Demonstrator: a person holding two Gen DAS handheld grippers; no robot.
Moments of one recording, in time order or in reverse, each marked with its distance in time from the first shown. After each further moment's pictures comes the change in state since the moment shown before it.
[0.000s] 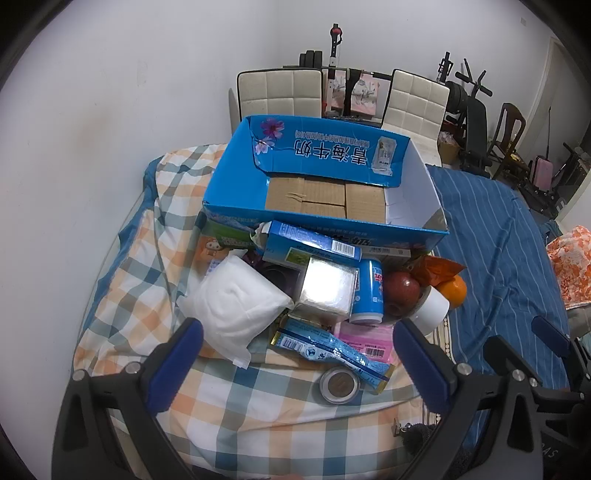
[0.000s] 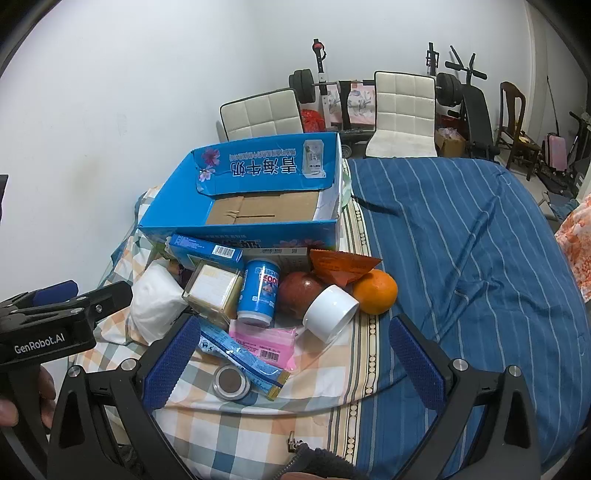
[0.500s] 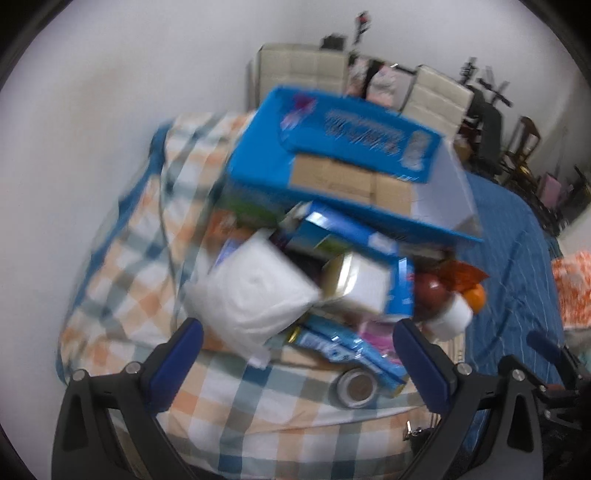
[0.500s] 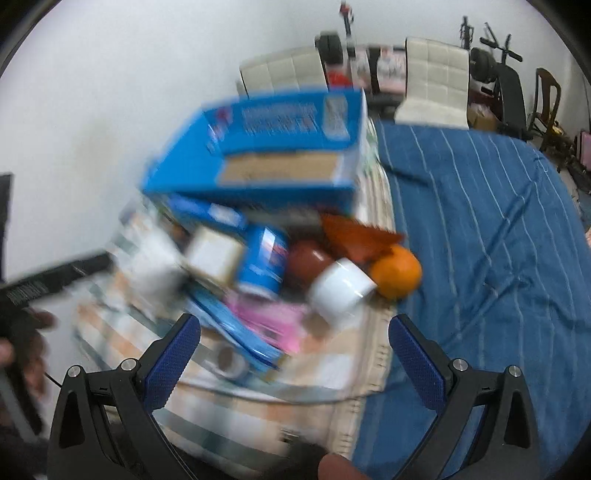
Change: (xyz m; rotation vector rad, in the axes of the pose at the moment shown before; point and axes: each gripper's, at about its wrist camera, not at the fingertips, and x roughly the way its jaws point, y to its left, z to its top) left arm 0.047 0.051 0.003 -0.148 0.114 -0.016; right arm 0.057 -0.020 0.001 -0.086 0.194 0.061
